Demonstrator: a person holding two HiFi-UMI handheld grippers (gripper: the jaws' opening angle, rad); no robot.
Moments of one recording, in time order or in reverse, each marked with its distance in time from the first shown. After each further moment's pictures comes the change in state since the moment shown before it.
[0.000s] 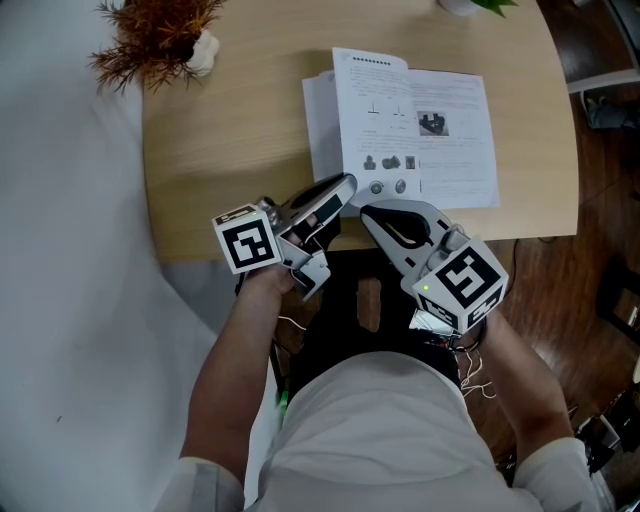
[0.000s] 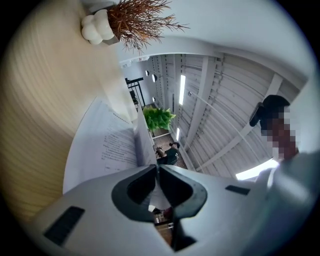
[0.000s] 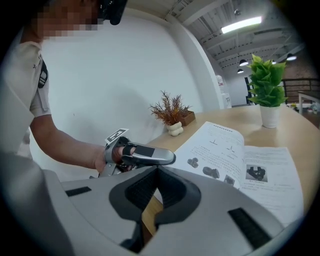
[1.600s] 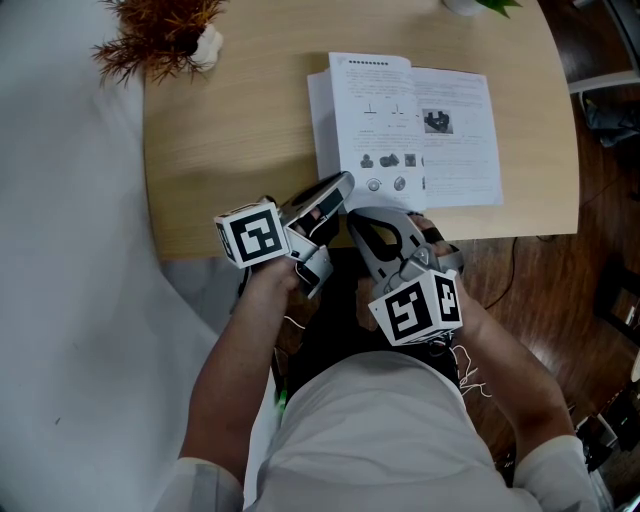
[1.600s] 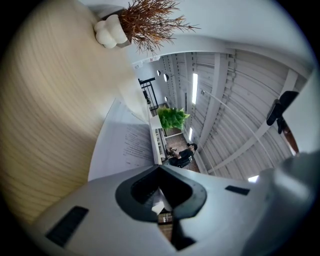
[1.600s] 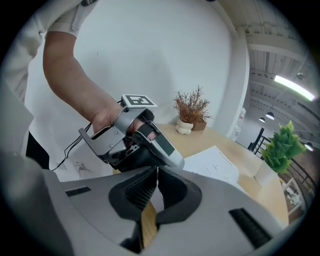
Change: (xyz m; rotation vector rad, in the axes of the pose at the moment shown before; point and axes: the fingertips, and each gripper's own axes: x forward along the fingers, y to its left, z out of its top) left arm -0.007 0.024 -0.008 -0.075 0.006 0.131; right arm 0.026 0.021 -0.024 -0.567 0.170 -0.169
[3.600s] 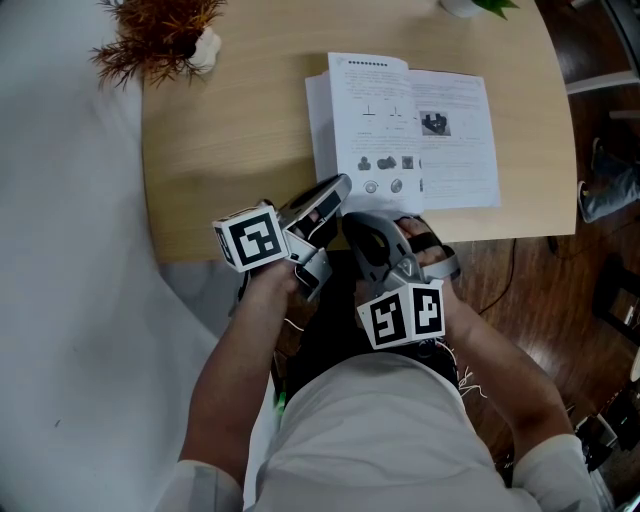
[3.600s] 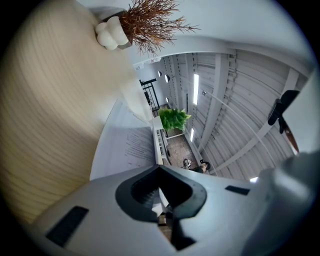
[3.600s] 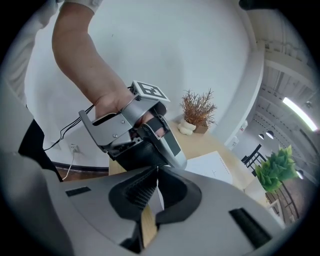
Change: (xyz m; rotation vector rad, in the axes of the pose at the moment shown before) left arm -0.001 0.002 0.001 -0.003 -0.011 0.018; right arm 0.008 0.006 -0.004 -0.171 0.067 -0.055
